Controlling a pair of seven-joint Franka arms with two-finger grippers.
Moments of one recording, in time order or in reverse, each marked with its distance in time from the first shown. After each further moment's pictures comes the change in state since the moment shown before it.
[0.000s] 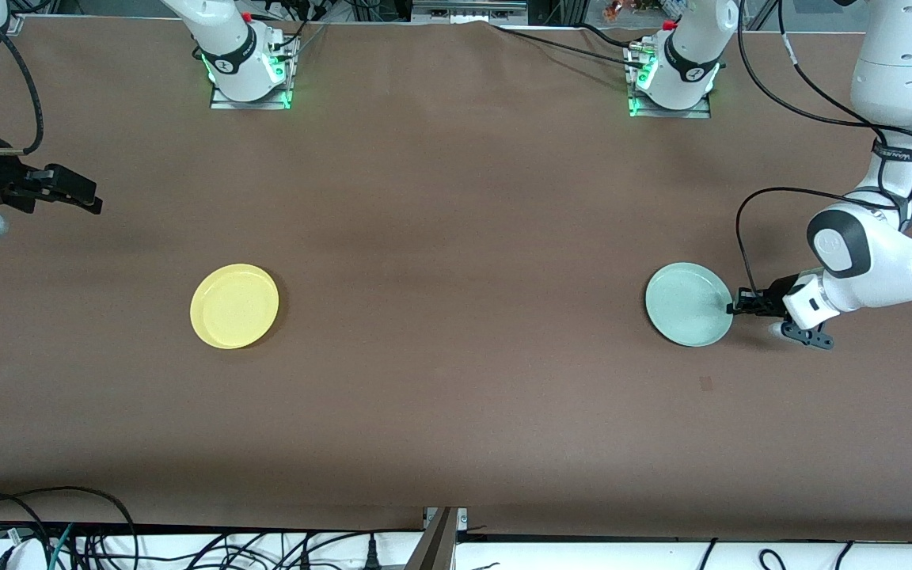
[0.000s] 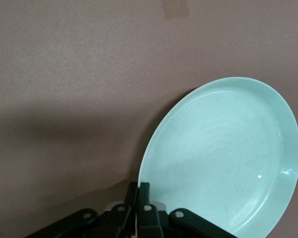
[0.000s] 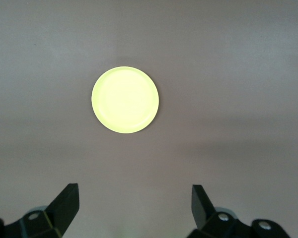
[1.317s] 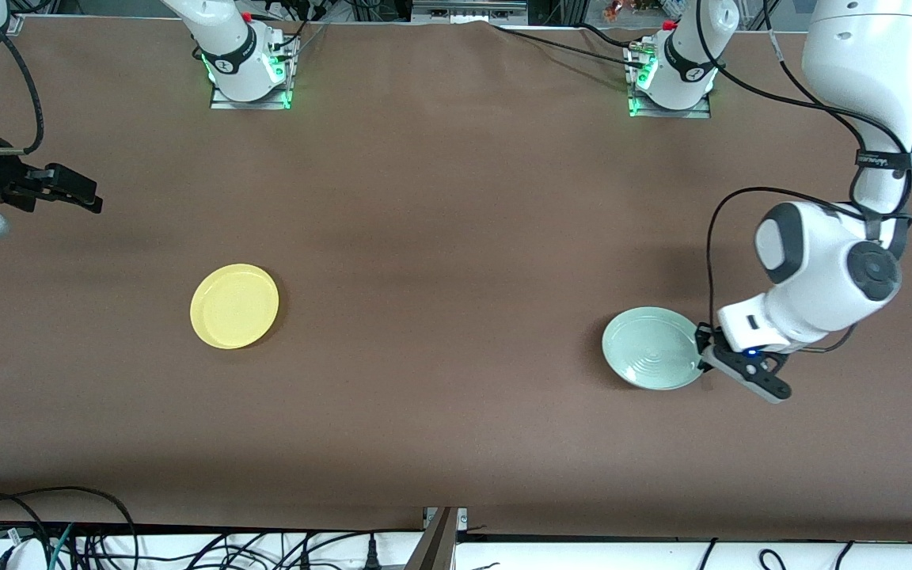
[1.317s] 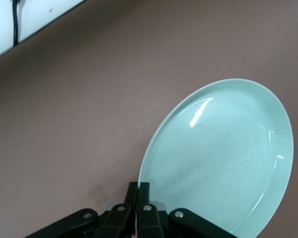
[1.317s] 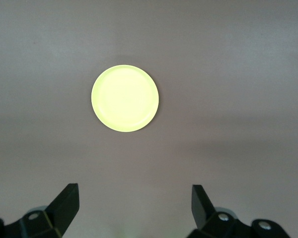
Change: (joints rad) left arm -0.237 -0.041 -0.100 0.258 0.386 0.099 -0.163; right arm 0.000 0.000 0.000 0.000 0.000 -0.006 0.001
